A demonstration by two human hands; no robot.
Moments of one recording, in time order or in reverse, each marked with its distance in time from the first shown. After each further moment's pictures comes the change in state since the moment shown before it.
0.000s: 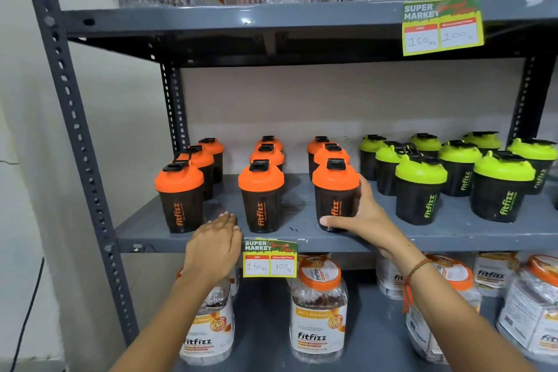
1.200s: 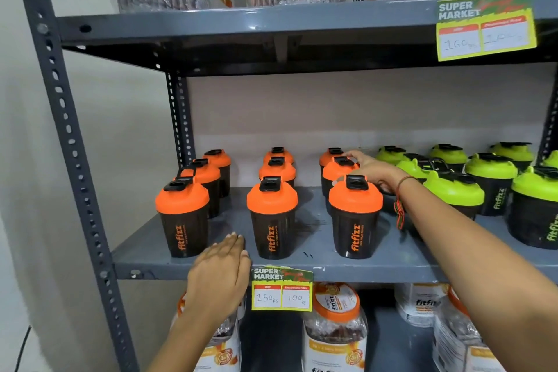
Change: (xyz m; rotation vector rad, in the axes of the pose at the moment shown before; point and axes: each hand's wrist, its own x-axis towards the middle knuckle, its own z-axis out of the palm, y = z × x) left_hand 0.000 -0.002 0.001 -0.027 0.009 0.004; right_hand 0.164 -0.035 -0.026 -0.201 -0.206 0.090
